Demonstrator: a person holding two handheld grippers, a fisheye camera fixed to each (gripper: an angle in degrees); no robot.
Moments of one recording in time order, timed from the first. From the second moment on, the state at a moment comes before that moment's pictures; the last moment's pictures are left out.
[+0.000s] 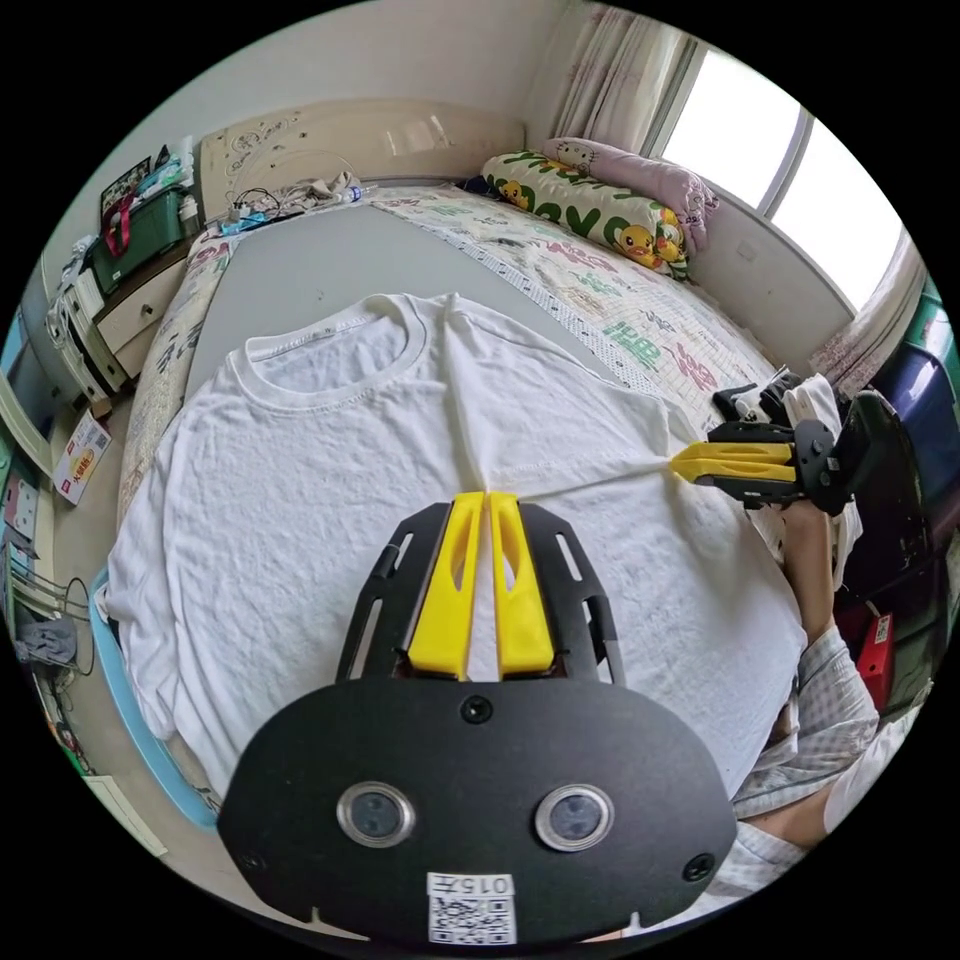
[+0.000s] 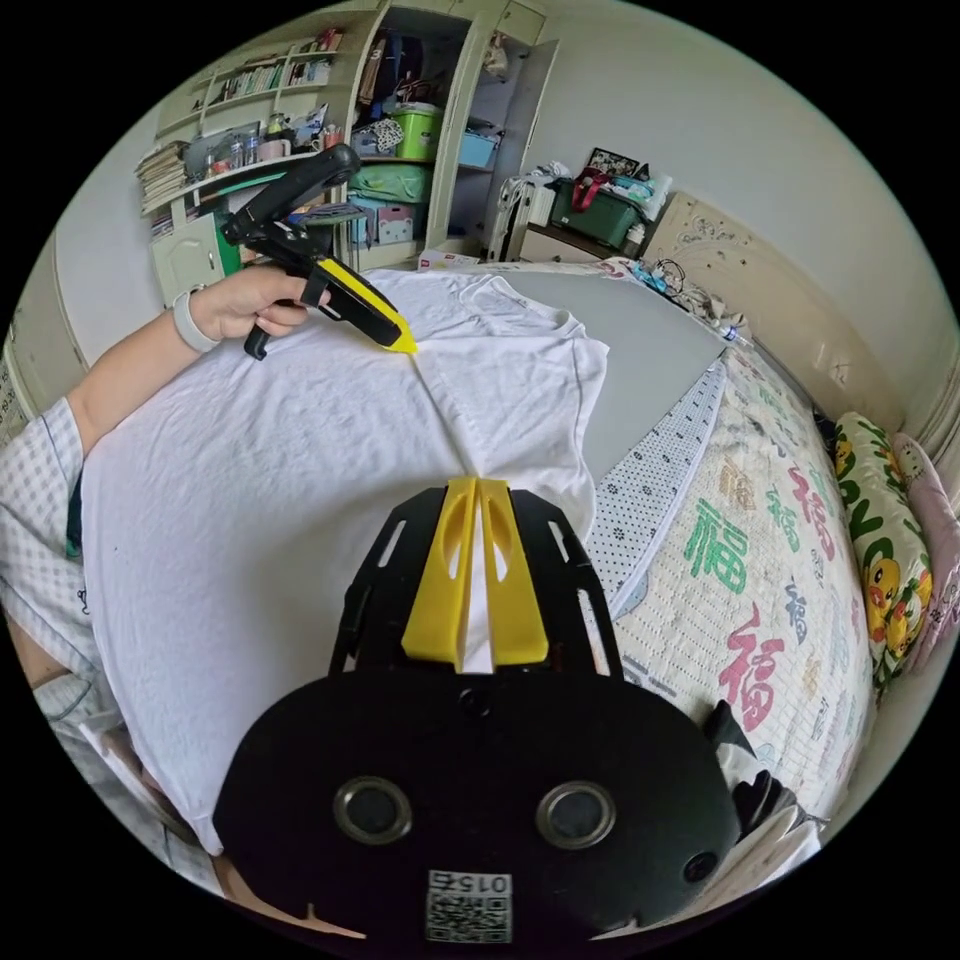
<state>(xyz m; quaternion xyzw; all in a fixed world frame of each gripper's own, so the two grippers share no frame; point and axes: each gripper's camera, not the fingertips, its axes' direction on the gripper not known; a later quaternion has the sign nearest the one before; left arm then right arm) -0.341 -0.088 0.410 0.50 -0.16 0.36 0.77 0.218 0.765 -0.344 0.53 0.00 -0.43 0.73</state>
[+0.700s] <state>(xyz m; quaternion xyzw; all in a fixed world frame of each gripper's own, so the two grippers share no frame) -0.428 -0.033 0.500 0.62 -0.14 0.36 0.68 0.187 0.683 -0.348 0.56 -0.06 -0.31 0.76</state>
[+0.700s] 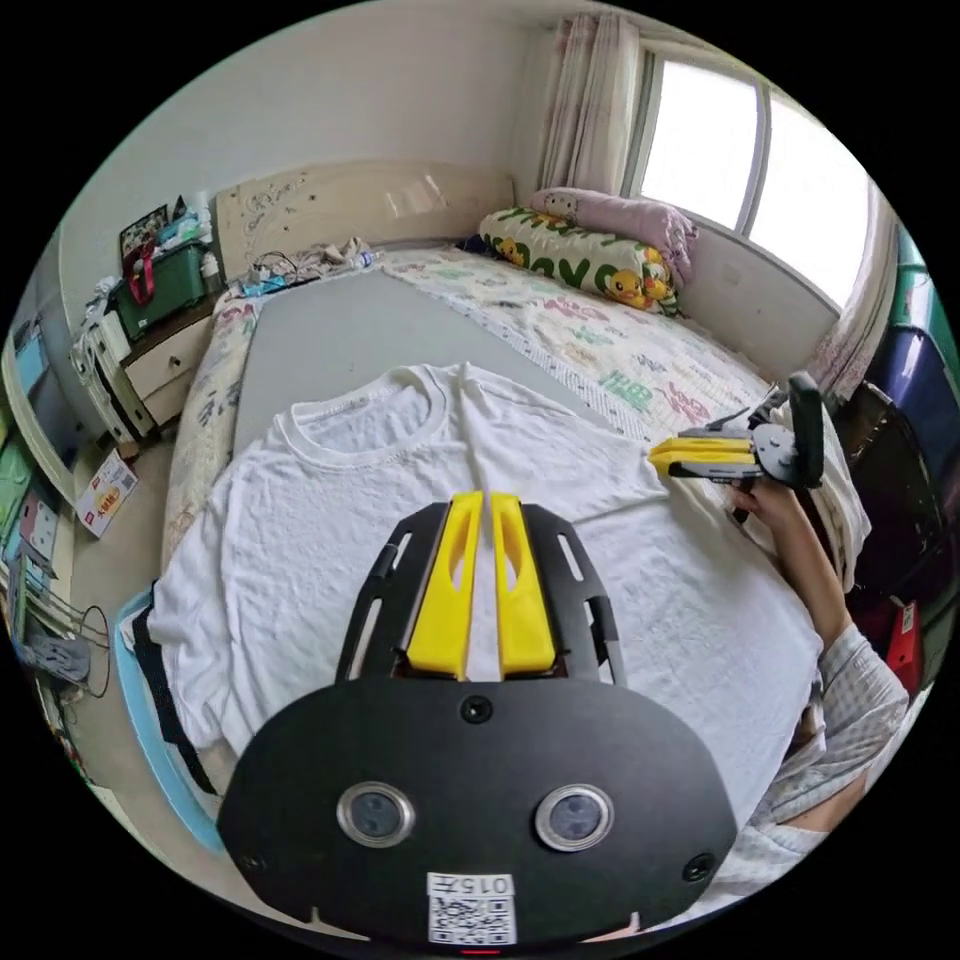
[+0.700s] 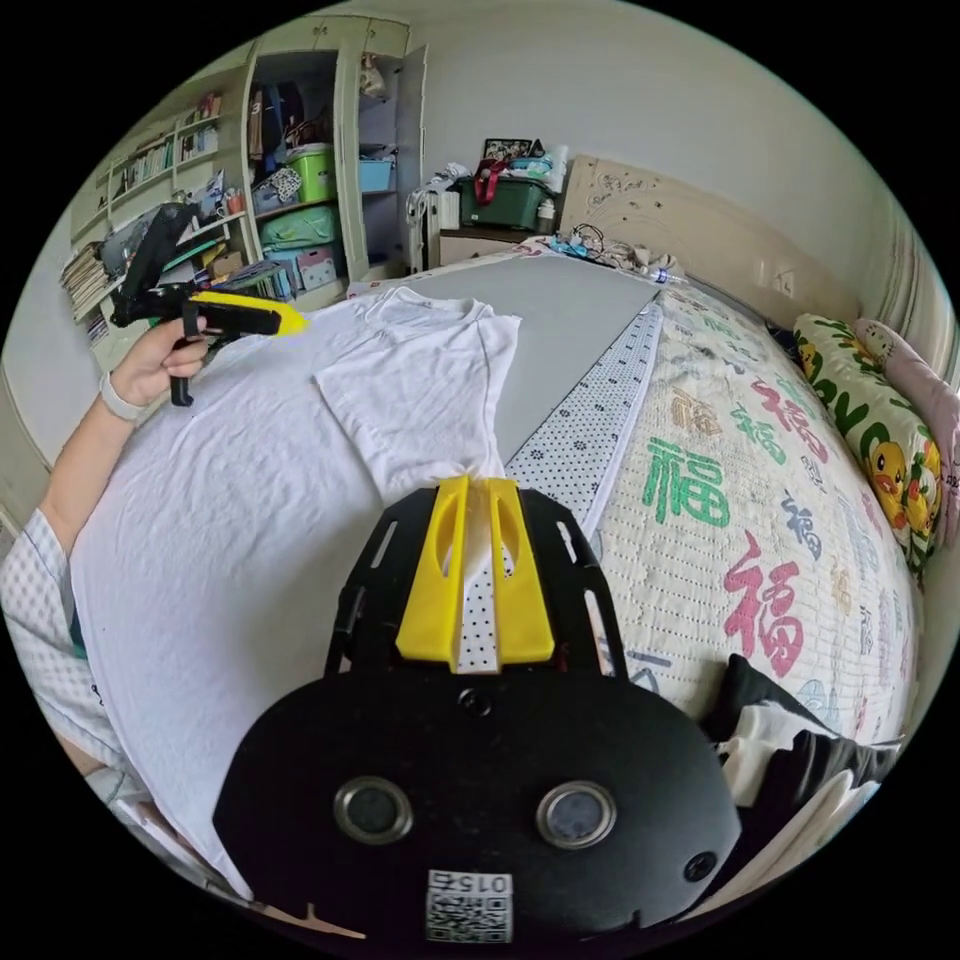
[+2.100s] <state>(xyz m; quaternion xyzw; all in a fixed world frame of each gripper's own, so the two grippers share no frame) -0.947 -0.150 0.689 0.59 0.34 0.12 0.72 -0.681 0.617 -0.381 0.43 0.22 -0.44 0.76</state>
